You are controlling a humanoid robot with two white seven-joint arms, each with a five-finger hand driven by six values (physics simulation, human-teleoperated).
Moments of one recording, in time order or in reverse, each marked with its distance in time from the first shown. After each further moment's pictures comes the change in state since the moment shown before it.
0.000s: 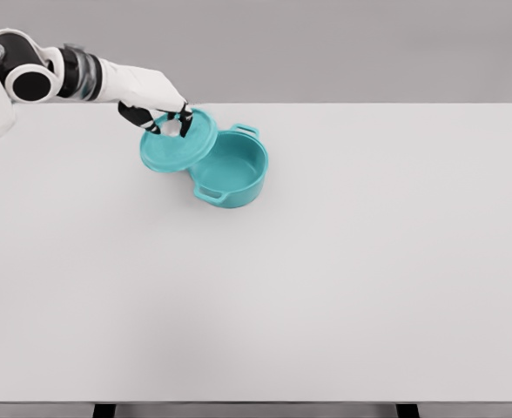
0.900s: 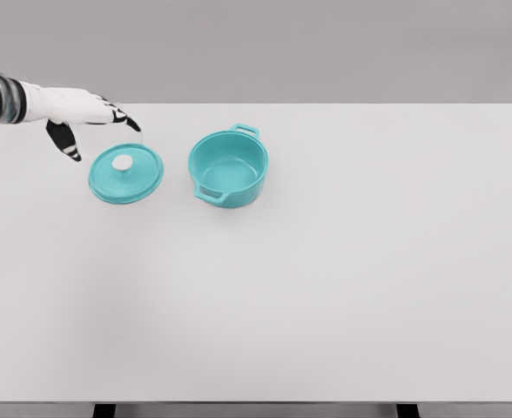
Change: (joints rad) left arm 0.164 0.151 0.153 0.054 0.030 -0.001 0.000; right arm 0.000 0.000 0.000 0.000 0.000 0.000 0.000
